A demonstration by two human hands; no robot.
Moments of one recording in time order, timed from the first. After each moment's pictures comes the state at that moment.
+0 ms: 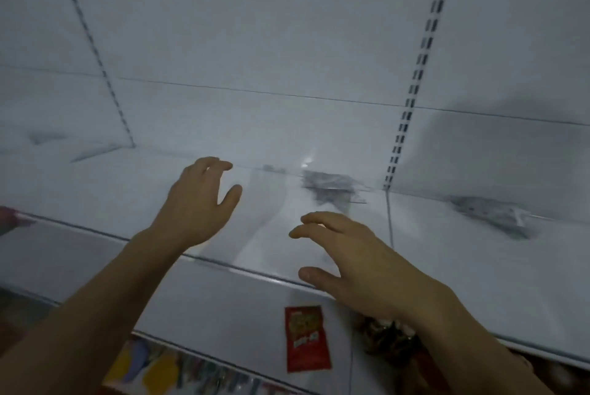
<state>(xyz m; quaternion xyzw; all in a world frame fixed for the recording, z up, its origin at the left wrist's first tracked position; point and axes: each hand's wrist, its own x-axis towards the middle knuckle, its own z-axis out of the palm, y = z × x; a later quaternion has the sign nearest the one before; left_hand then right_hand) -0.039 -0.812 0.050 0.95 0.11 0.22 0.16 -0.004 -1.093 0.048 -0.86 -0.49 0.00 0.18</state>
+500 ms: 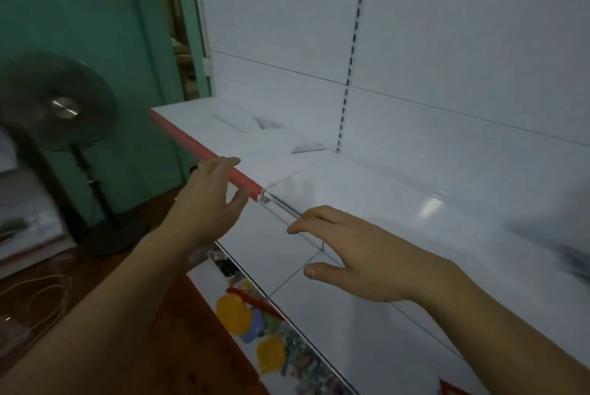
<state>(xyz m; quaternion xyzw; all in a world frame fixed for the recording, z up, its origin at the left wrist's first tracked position) -0.247 -0.546 0.066 0.89 0.36 0.24 0.14 -0.077 -0.752 0.077 -0.68 -0.72 0.09 0.12</state>
